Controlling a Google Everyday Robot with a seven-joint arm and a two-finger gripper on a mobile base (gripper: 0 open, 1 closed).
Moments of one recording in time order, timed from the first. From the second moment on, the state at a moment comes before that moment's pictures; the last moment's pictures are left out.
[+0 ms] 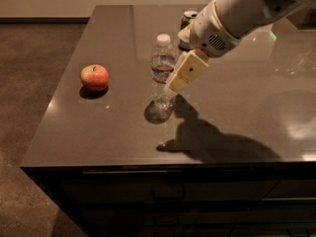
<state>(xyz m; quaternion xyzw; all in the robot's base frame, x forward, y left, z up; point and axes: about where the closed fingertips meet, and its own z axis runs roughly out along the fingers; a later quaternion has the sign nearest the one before) 0.544 -0.058 0.959 -0.59 0.73 0.14 0.32</state>
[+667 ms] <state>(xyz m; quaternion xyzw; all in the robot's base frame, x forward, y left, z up) 0.556 -0.045 0.950 -0.59 0.72 0.16 0.32</state>
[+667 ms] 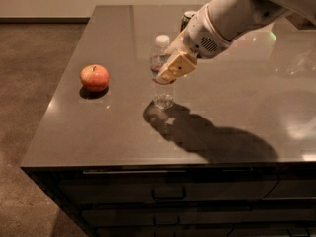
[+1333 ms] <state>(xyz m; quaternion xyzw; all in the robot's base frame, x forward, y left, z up) 0.564 -0.051 0.994 -0.57 0.72 0.15 0.36</state>
